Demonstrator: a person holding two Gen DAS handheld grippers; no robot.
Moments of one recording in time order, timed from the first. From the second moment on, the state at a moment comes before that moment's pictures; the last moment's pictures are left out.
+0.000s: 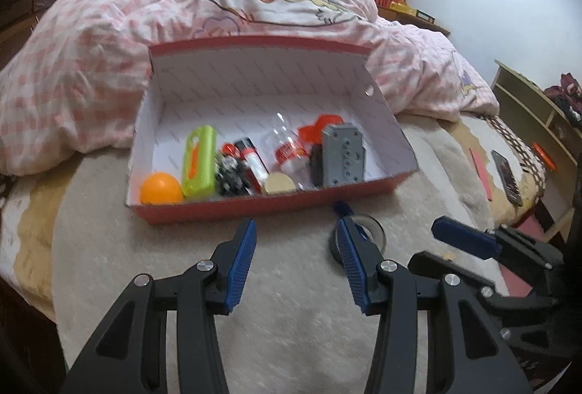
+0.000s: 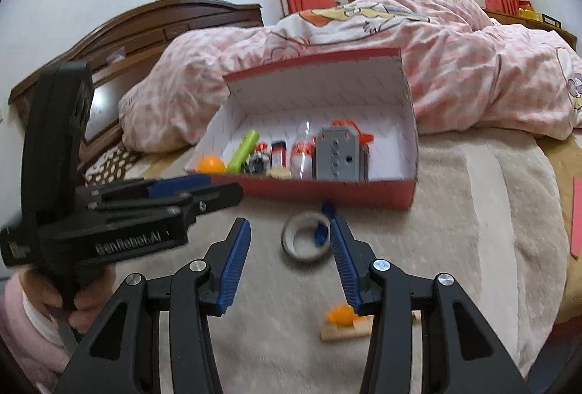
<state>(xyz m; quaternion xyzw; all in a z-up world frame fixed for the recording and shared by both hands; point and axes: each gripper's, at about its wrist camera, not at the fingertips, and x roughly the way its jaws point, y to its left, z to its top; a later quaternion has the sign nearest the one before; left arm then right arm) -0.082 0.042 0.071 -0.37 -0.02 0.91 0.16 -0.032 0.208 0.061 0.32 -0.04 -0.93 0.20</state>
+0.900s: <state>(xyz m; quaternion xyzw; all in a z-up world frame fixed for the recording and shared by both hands) -0.100 0.111 0.030 -0.42 0.05 0.88 0.19 -0.015 0.228 0.025 0.36 0.00 -0.91 0.18</state>
